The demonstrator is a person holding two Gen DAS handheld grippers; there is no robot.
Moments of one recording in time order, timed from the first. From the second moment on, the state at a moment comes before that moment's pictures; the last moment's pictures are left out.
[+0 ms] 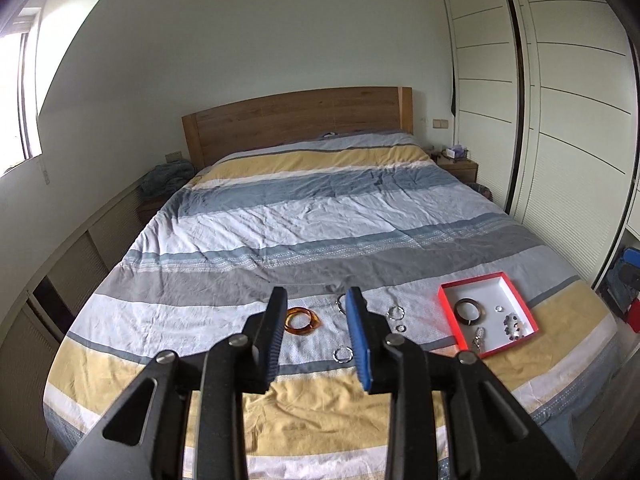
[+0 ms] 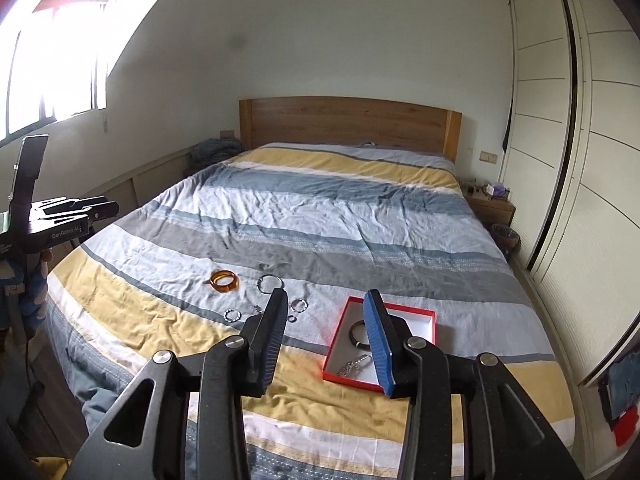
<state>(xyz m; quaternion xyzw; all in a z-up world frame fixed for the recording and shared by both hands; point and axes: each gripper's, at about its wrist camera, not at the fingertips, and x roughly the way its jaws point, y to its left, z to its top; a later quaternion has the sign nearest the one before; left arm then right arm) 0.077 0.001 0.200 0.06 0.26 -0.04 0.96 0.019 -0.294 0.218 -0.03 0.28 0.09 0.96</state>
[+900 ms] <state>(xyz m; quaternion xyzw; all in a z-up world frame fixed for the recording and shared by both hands) 0.040 0.058 0.179 0.01 0.26 0.00 0.97 0.007 -0.231 0.212 -0.03 0.26 0.14 0.96</state>
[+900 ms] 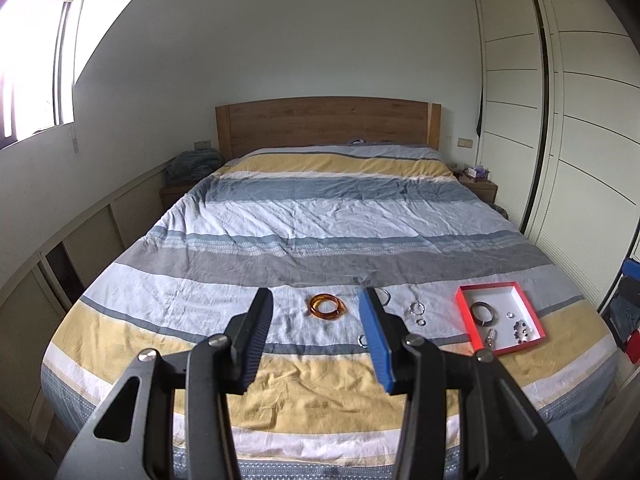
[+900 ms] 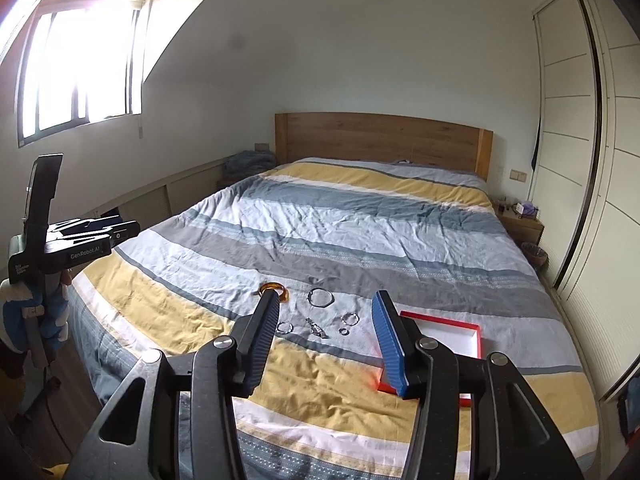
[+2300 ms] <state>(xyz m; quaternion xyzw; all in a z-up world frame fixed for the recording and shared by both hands) 0.281 -0.014 -0.126 0.00 0.48 -0.08 0.87 0.290 -0.202 -0.106 0.04 0.48 0.13 0.87</state>
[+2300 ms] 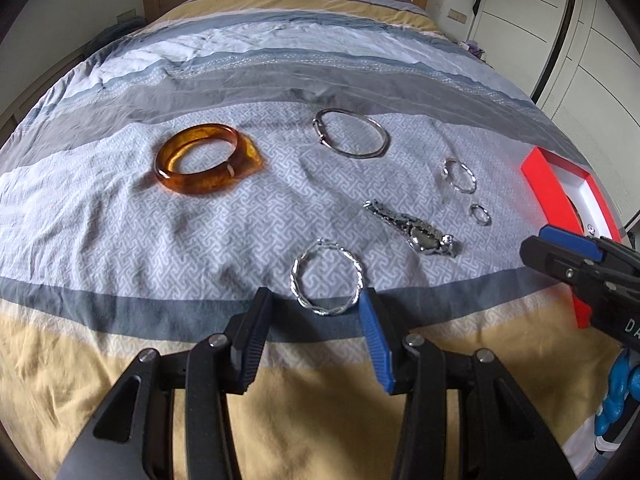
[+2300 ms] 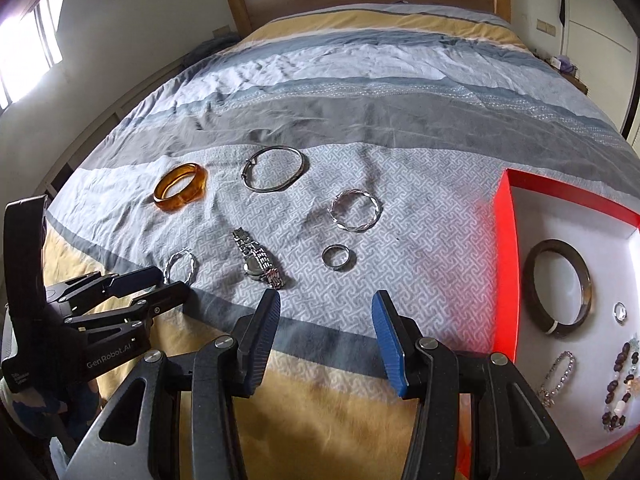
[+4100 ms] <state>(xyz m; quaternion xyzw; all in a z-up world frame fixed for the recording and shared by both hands) 0.267 -0.131 -0.052 0.02 0.41 -0.18 0.89 0.270 -0.331 -0.054 0.06 0.42 0.08 0.90</state>
